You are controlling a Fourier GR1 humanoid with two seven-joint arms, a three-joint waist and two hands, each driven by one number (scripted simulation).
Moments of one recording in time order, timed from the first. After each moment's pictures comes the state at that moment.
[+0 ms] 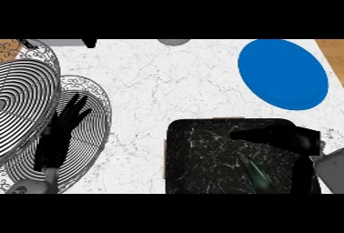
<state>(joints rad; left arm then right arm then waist) -0.06 0.39 -0.19 -1.44 0.26 0.26 -0.06 -0.33 -0.72 0.49 -1.44 0.19 0.75 -0.24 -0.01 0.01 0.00</state>
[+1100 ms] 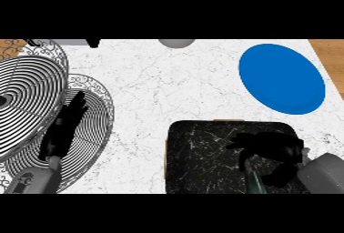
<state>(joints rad) -0.14 0.36 -0.13 -1.32 0.21 0.17 0.09 -0.31 -0.64 0.55 -1.34 0.57 0.63 -0.43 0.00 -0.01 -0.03</state>
